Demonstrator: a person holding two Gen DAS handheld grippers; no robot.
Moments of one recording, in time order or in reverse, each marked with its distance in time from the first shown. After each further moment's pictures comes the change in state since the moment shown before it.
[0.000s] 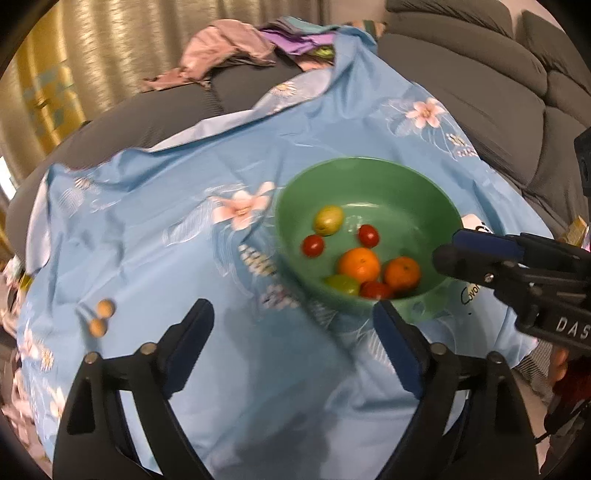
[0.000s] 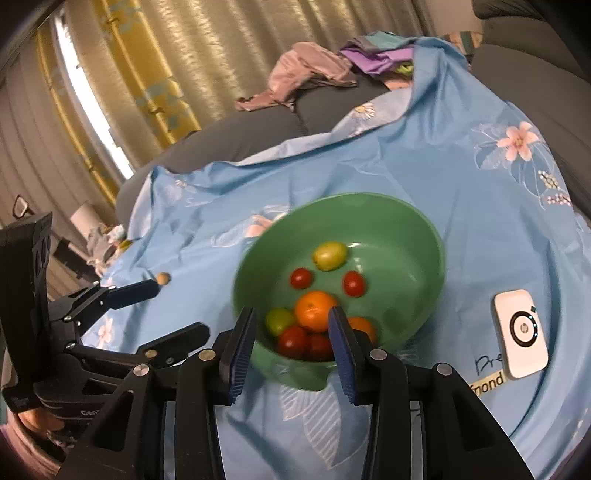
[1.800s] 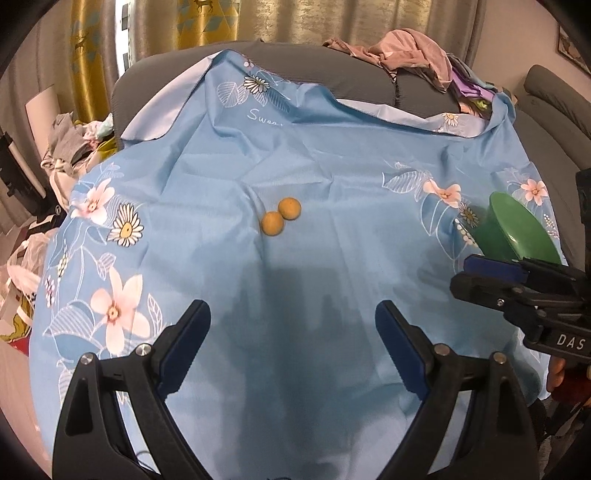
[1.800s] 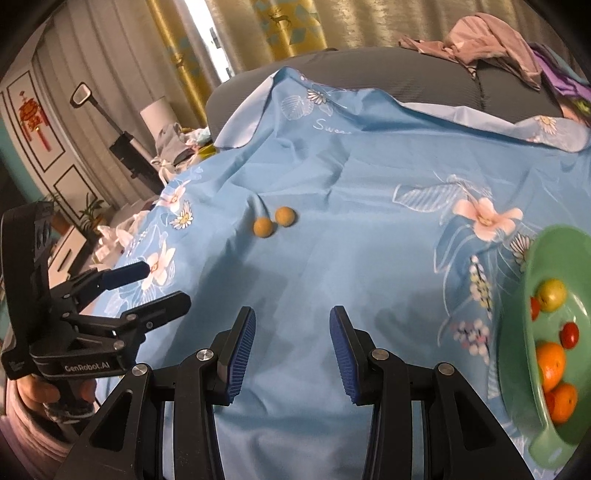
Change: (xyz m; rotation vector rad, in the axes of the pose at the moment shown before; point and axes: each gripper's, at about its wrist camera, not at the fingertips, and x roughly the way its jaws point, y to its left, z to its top) left arm -0.029 0.201 -0.113 -0.415 -0.009 0.156; right arm 0.123 0.182 -0.011 -0.326 0.228 0.210
